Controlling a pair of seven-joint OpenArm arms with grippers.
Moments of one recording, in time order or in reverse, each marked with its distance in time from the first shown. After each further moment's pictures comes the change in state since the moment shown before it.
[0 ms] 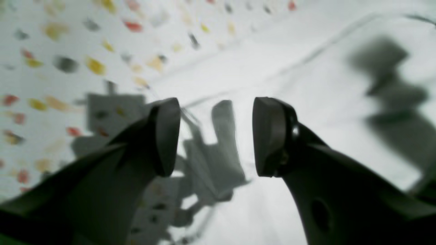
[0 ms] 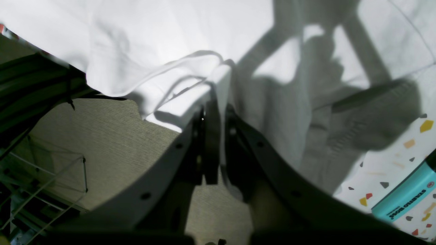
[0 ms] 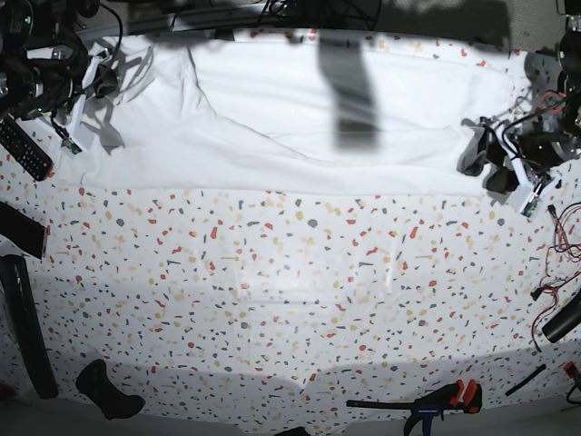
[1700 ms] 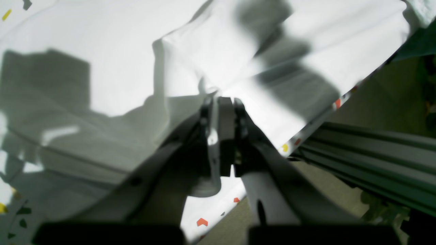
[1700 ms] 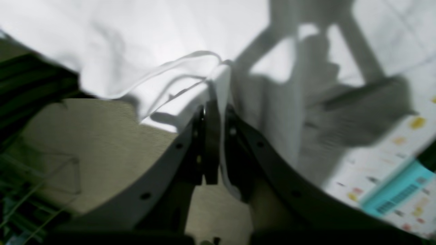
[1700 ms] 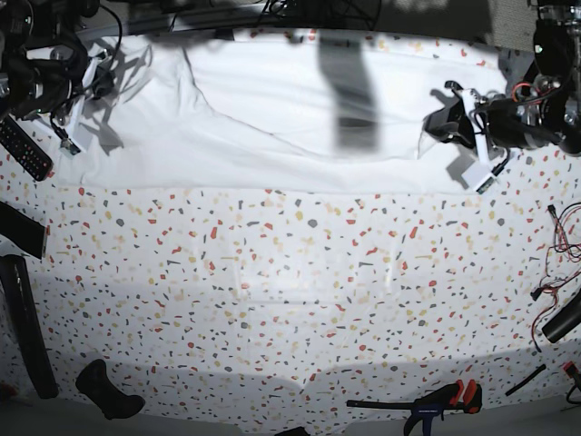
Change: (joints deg) left arm -0.1 6.8 0.0 9.3 -21.3 0.0 34.8; right arm 0.0 0.0 0.0 0.0 -4.1 -0.1 0.1
